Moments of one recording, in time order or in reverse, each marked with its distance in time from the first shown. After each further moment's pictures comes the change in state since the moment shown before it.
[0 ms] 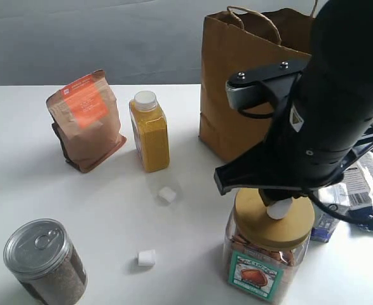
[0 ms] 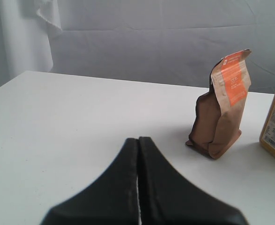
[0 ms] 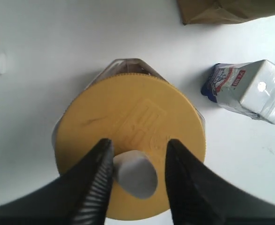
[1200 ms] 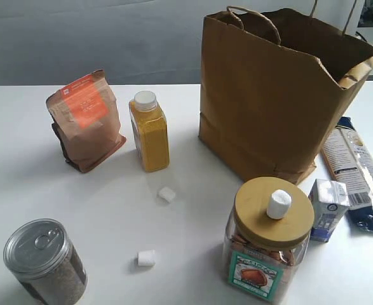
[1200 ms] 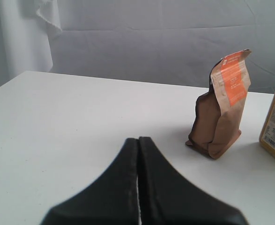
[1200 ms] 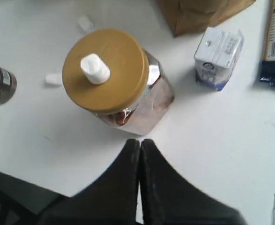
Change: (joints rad) left arm 0.000 0.000 0.000 0.000 0.000 0.000; right arm -0.362 -0.709 0.349 0.314 -0.047 -0.310
